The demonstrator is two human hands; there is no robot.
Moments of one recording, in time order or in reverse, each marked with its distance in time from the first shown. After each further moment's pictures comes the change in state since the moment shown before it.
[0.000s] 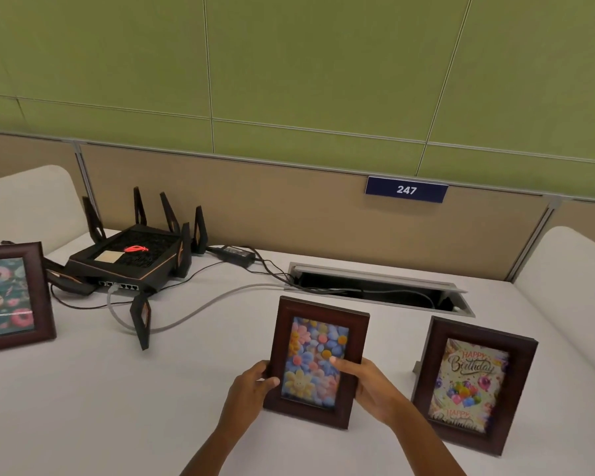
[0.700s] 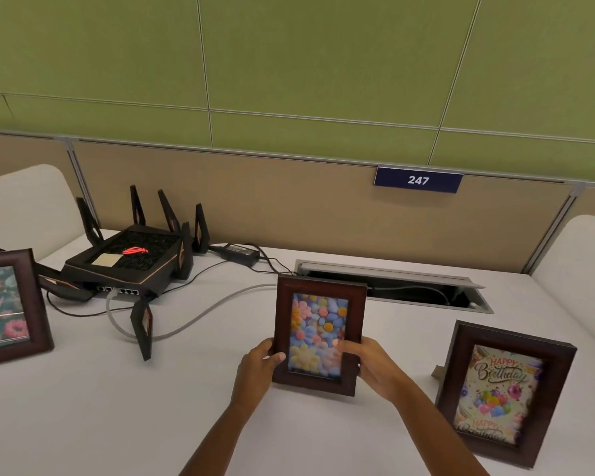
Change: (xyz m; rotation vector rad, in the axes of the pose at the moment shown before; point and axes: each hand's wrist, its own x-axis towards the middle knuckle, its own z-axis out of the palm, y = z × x) left_hand 0.046 0.009 -0.011 -0.060 0.088 -0.036; right_hand 0.048 -0.015 0.004 -0.149 0.093 -0.038
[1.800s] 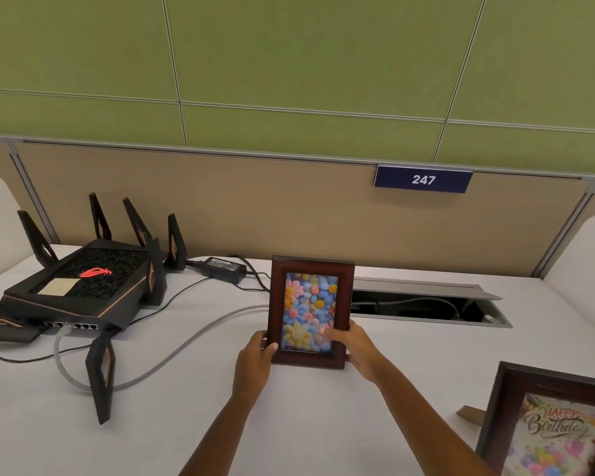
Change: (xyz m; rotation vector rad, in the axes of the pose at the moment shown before) left_hand 0.108 -0.006 0.020 0.064 0.031 0.020; right_hand 0.111 -0.017 -0.003 -0.085 0.133 -0.002
